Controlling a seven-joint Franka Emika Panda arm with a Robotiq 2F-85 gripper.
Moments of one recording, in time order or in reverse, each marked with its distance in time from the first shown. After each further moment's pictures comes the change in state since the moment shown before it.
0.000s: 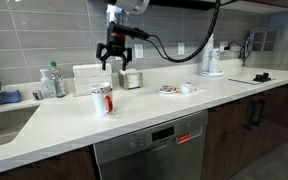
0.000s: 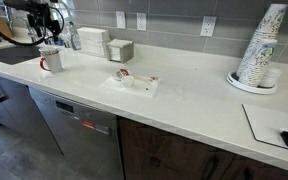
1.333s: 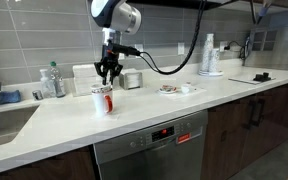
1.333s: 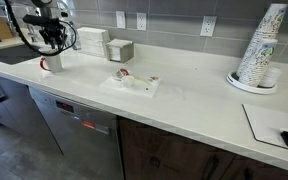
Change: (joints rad) arm 0.019 0.204 0.000 0.150 0.005 0.061 -0.183
